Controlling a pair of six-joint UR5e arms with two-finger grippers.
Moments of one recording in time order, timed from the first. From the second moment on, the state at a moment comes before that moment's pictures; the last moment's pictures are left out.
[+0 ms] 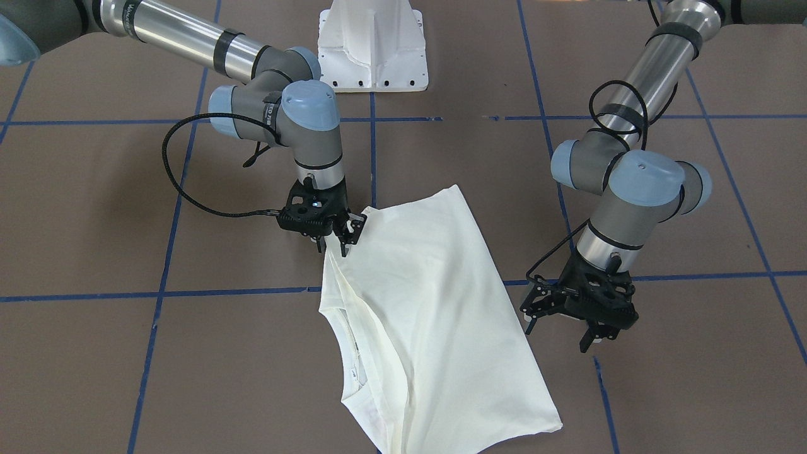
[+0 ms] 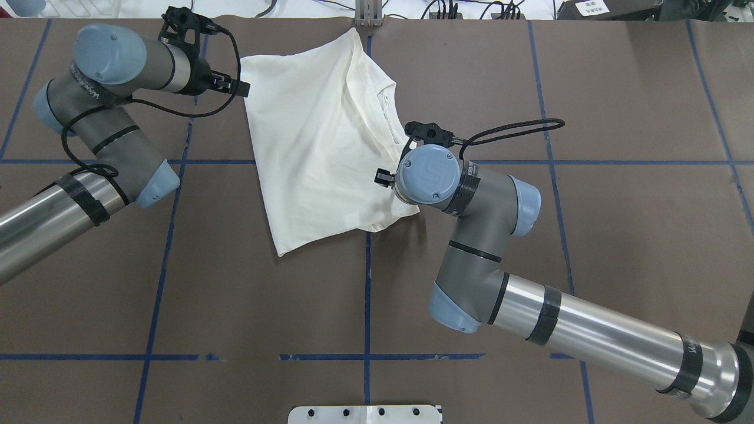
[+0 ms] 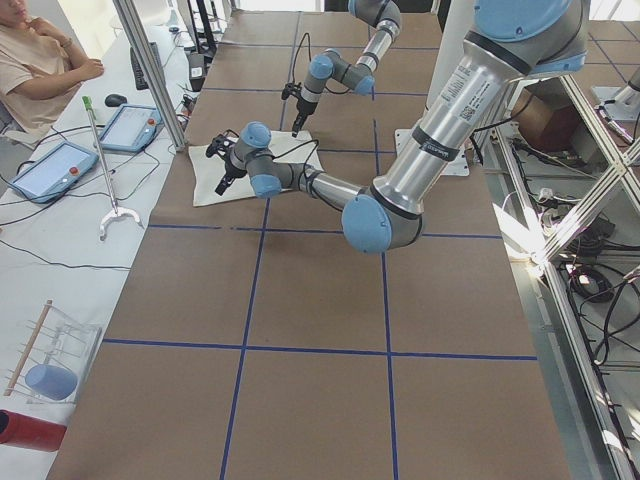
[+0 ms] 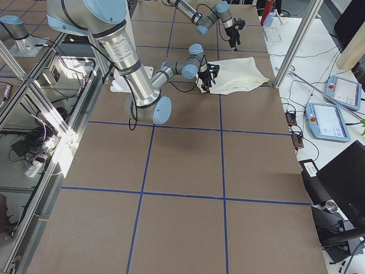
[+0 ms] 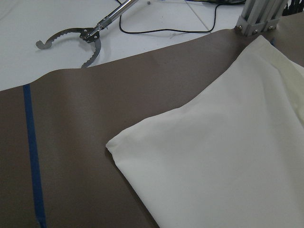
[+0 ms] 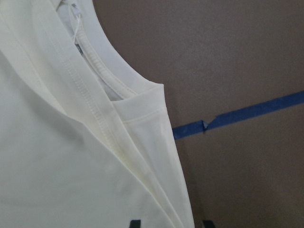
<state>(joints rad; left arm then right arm) -0.89 -2.19 -1.20 -2.42 -1.81 -0.71 0.50 -0.86 1.43 -1.30 1.58 1.51</state>
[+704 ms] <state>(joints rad) -0.87 -2.19 -1.20 -2.42 -1.81 -0.74 0.50 -0.89 1.47 -1.30 1.56 1.51</state>
